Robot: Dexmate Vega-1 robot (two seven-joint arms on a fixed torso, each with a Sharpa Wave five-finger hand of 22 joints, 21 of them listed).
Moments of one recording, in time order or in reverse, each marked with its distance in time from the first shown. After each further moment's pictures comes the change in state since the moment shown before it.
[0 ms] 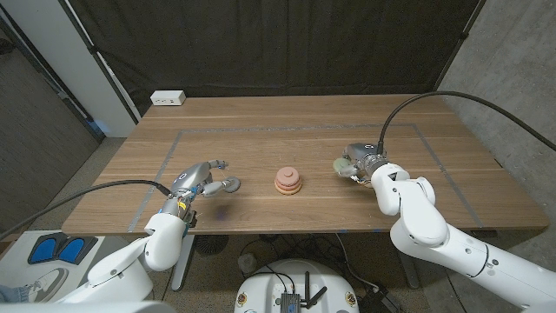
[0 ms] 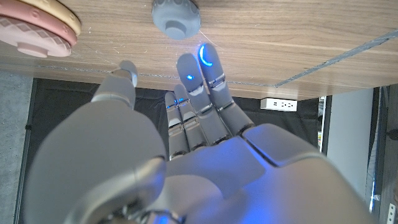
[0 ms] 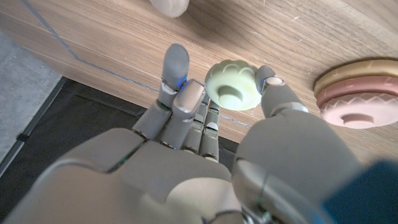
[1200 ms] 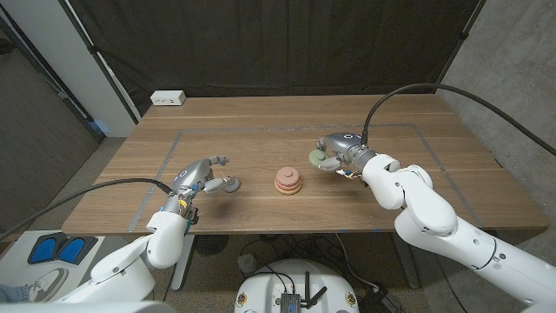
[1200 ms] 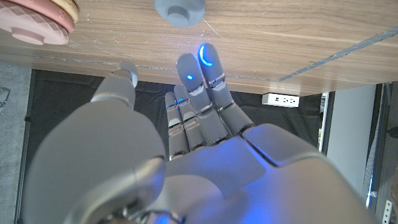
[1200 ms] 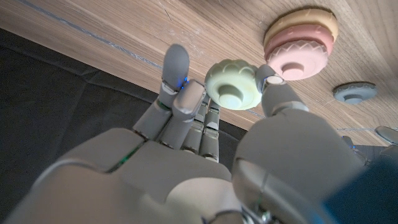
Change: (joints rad) left arm -0.016 -0.006 0.009 0.006 -0.007 -0.012 0.022; left_hand -0.004 -0.004 0.017 -0.003 0.000 0.000 0.000 -0.008 0.000 0.000 0.000 0.000 0.005 0.000 0.000 0.000 0.000 0.004 0.004 -0.008 0.000; right arm -0.013 0.018 0.086 -0.024 0.095 0.290 -0.075; right_hand 0.008 -0.008 0.000 0.000 0.010 0.006 -0.006 -0.002 -0.005 0.011 0.000 -0.011 0.009 0.013 -0.009 0.000 0.000 0.009 -0.002 0.000 0.005
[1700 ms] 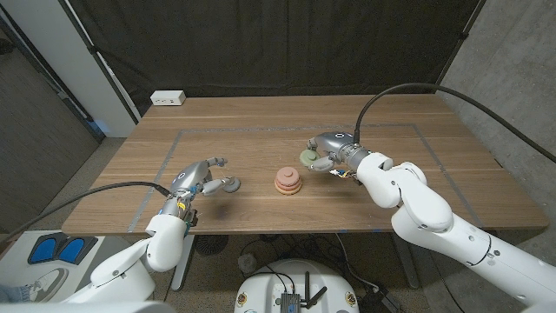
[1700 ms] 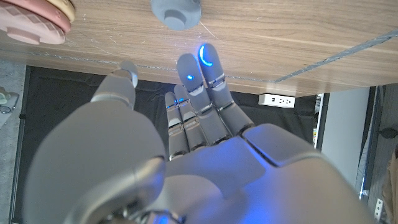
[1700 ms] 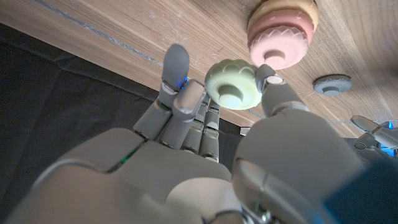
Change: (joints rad) left arm 0.012 -0.017 -0.001 0.014 0.001 -0.015 0.026; left_hand 0.000 0.000 0.004 0.004 0.000 0.000 0.000 0.000 0.000 0.000 0.000 -0.006 0.000 0.000 0.000 0.000 0.000 0.000 0.000 0.000 0.000; right arm 0.026 0.029 -0.007 0.015 0.009 0.089 0.000; right_hand 0.000 0.000 0.000 0.000 0.004 0.005 0.003 -0.002 0.000 0.000 0.000 -0.007 0.005 0.002 0.002 0.000 0.000 0.000 0.000 0.000 0.000
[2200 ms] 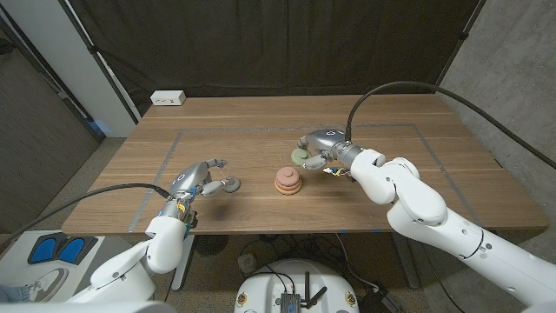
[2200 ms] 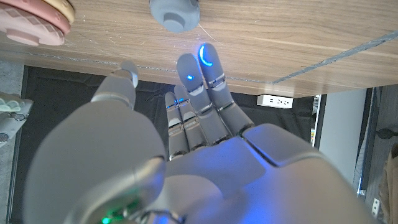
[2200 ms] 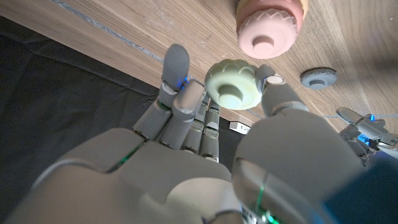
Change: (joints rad) left arm 0.007 -0.003 -0.003 -0.003 0.000 0.005 0.006; left_hand 0.000 0.000 0.000 0.000 0.000 0.000 0.000 0.000 0.000 0.000 0.000 0.000 0.000 0.004 -0.004 0.000 0.000 0.000 0.000 0.000 0.000; right arm 0.033 0.027 -0.008 0.031 0.010 0.081 0.000; right_hand 0.000 0.000 0.000 0.000 0.000 0.003 0.003 -0.003 0.000 0.005 0.005 -0.004 0.003 0.000 0.000 0.000 0.000 0.000 0.000 -0.004 0.000
